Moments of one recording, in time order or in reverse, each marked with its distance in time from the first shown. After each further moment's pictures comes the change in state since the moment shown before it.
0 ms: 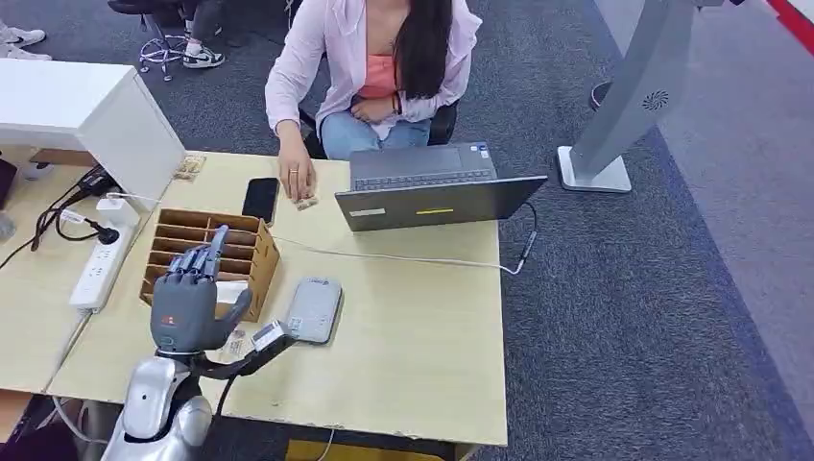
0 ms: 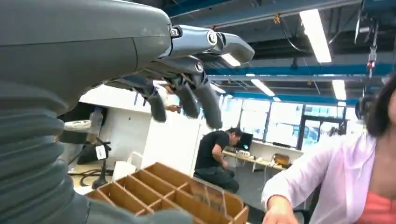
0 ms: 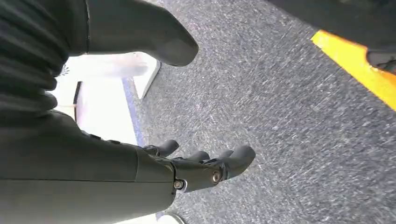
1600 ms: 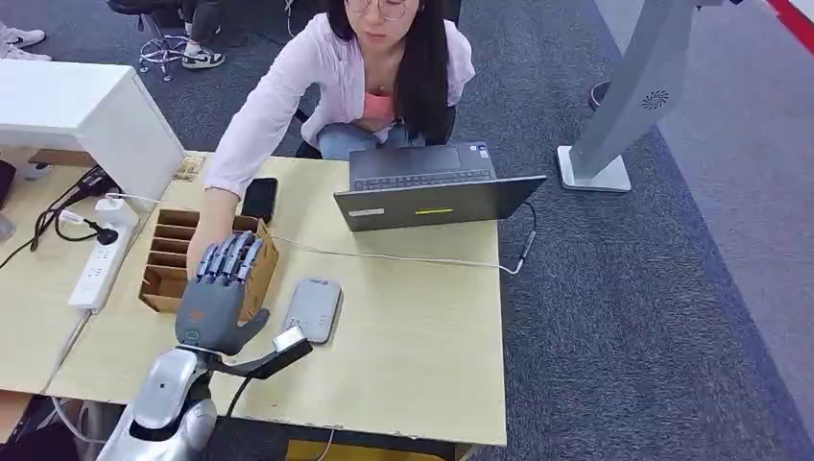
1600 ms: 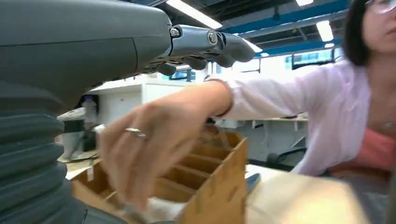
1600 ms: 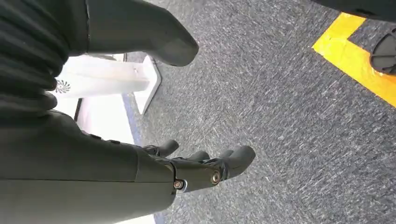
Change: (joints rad) left arm -0.012 0.080 -0.145 0.011 -0.023 -0.203 0.126; right arm 0.018 -0.015 -0.046 0.002 -0.037 0.015 -0.020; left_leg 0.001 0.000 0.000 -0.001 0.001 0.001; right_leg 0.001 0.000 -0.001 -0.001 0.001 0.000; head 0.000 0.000
